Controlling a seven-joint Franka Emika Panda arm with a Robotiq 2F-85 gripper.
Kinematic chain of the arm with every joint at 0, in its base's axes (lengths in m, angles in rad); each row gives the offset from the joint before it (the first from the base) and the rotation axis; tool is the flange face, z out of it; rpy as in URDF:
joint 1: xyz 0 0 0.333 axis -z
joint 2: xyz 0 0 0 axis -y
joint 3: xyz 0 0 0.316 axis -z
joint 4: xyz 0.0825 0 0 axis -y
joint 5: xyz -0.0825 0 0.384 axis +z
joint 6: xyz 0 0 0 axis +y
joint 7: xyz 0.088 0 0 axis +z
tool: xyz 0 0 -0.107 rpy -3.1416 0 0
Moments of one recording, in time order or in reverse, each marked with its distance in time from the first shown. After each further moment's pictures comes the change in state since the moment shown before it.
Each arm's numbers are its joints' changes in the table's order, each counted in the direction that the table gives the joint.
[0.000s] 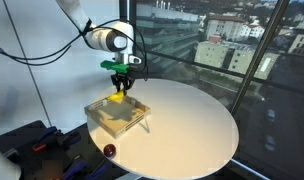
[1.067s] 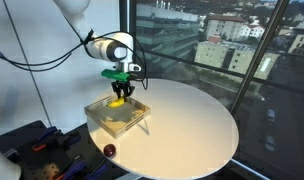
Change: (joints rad) arm 0.003 -0.072 0.006 -0.025 -0.010 -0.107 -0.002
